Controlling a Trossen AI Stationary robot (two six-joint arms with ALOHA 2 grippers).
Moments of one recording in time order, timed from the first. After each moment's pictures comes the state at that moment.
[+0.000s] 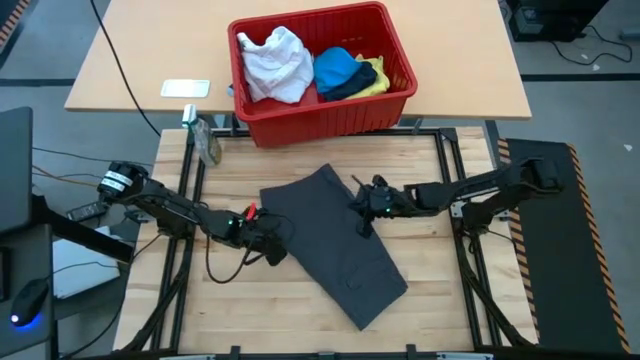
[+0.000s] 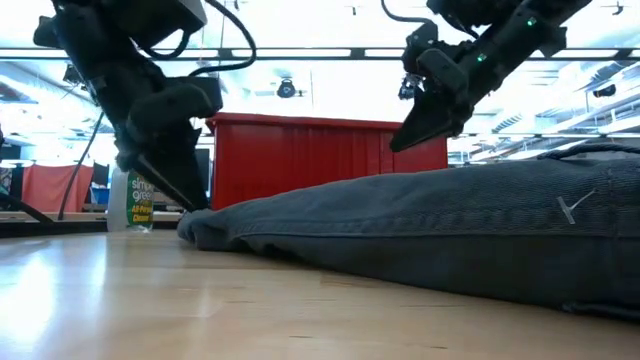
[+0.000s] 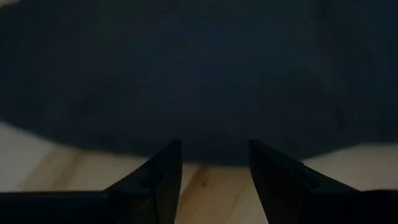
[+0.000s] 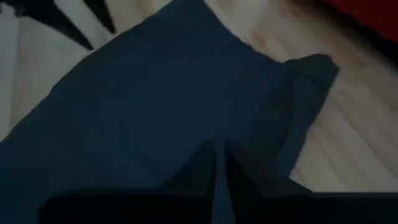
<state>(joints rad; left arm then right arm) -0.31 1.46 0.72 -0.39 -0.43 -0.89 0.03 1.37 0.74 -0.09 0.29 0.30</state>
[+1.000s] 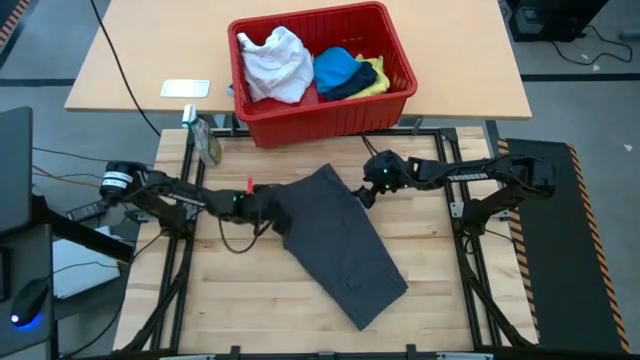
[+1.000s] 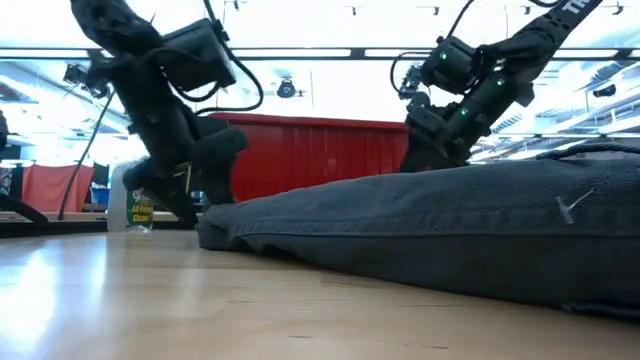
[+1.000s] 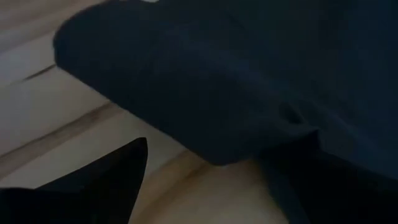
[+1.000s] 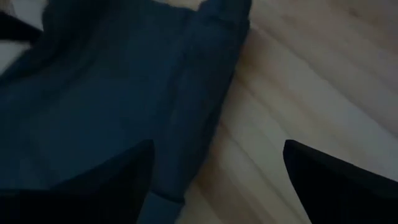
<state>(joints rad) 0.01 1.46 0.66 -0.29 -0.37 -0.96 -0.37 1.42 0.66 -0.06 -0.08 0.36</state>
